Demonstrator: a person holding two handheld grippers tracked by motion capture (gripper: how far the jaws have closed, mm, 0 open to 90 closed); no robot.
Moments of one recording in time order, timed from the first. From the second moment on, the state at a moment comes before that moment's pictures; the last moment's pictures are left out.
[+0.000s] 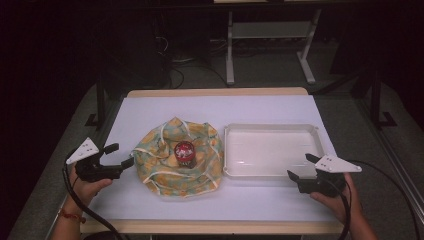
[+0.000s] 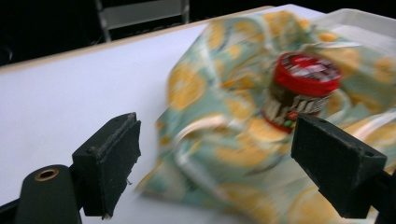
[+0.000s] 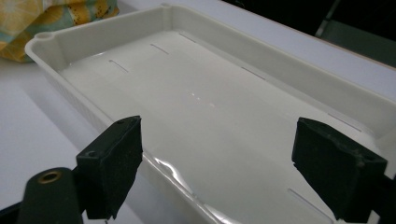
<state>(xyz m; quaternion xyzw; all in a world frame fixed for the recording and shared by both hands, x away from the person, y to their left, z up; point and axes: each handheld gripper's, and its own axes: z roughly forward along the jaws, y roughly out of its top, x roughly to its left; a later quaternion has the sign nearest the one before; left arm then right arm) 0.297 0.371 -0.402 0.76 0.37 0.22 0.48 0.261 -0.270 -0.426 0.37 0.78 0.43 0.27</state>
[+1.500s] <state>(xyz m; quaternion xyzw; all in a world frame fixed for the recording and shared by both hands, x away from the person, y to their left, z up) 0.299 0.304 -0.380 0.82 0.31 0.18 0.44 0.269 -0.257 -0.429 0.35 0.79 0.42 0.26</state>
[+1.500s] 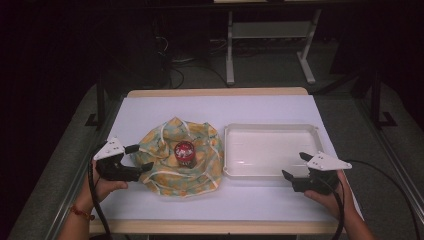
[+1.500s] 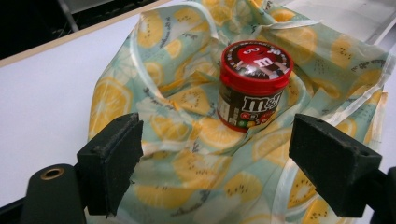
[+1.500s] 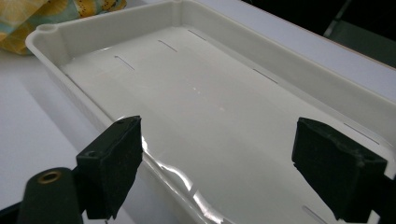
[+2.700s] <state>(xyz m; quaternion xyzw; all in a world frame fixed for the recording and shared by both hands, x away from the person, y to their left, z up) 0.345 0.238 -0.367 0.88 0.23 0.15 0.39 0.269 -0.257 -0.431 0.35 0.80 0.42 0.26</state>
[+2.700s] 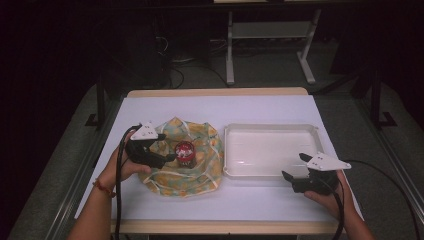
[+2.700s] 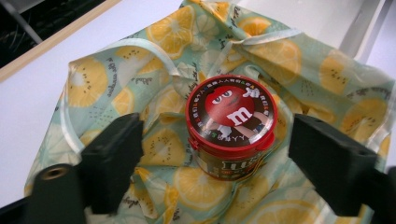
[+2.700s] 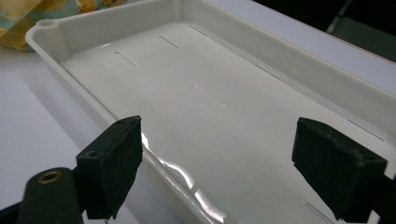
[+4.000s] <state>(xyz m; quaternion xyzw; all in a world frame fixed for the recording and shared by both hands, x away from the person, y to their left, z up) 0.371 0.187 -0.399 0.93 0.22 0.10 0.28 0.268 -0.257 -0.433 0.35 0.80 0.41 0.26</state>
